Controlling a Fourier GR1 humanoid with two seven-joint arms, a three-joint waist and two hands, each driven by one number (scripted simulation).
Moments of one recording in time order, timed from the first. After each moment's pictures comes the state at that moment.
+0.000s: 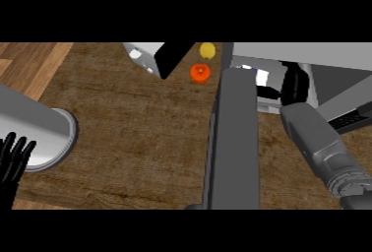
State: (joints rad) left arm 0.23 0.14 0.38 -1.73 0.24 -0.52 -0.27; right arm -1.00 -0.24 -0.09 -0.05 0.11 -0.85 -0.69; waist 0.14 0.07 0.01
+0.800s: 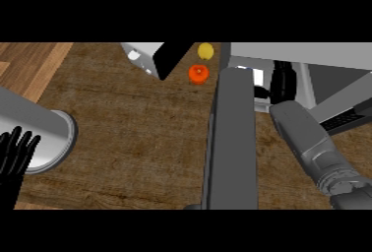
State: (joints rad) left arm 0.18 0.15 0.38 -1.67 0.23 -0.52 -0.29; right arm -1.03 -0.19 -0.07 -0.05 0.14 -0.86 -0.68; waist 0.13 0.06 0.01
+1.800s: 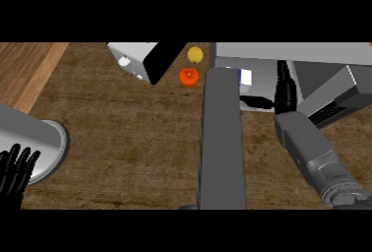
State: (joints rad) left arm 0.29 0.10 0.36 -1.73 0.19 -0.53 -0.35; right arm -0.92 -0.20 -0.14 -0.12 0.08 -0.65 -0.81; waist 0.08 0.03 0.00
